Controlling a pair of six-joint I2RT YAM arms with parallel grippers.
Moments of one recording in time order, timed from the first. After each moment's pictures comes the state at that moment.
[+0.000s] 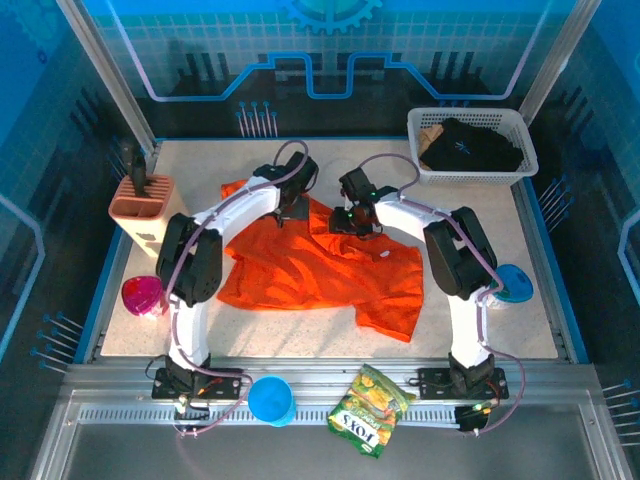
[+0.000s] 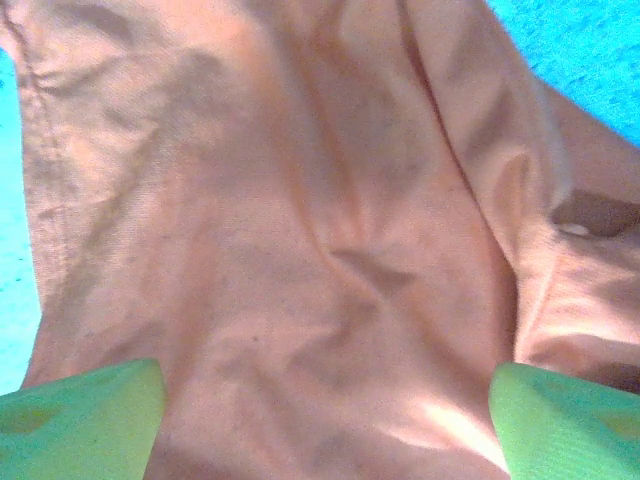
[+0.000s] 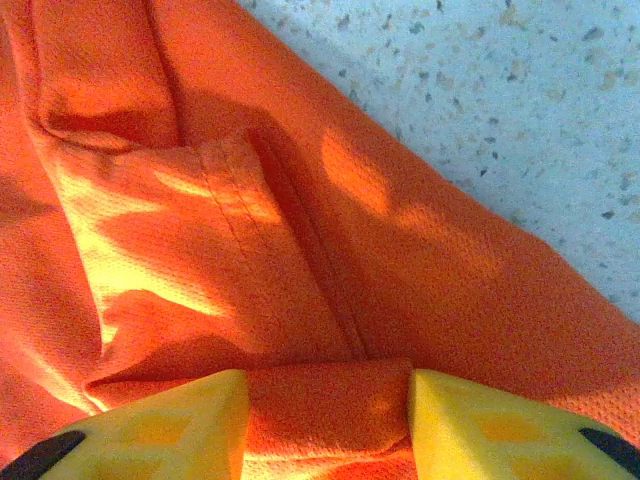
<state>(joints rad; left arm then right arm) -0.48 1.94 1.65 -0.94 -0.35 -0.54 0.51 2.07 1.49 -0.53 -0.15 0.53</state>
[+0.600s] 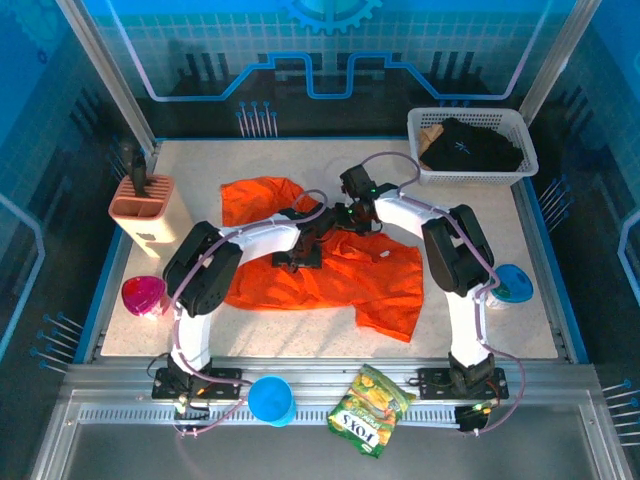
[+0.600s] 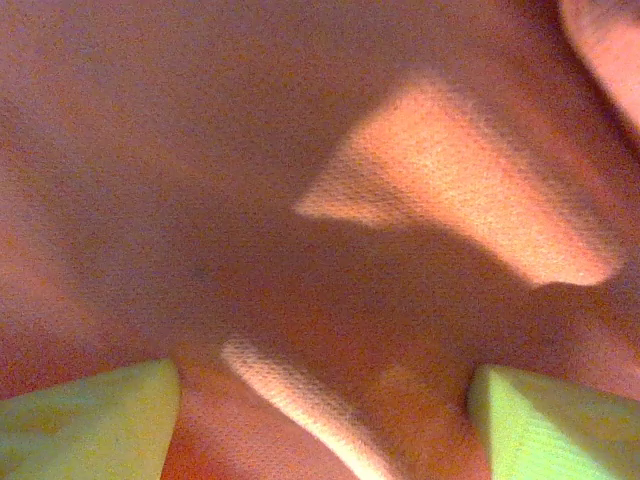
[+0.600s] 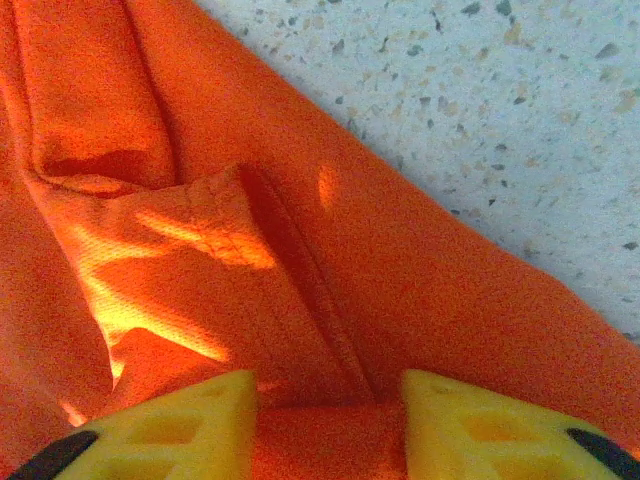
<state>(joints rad) -0.64 1.97 1.33 -0.80 -0.24 -0.74 0.49 2.11 1.52 -0.52 -0.19 0.57</state>
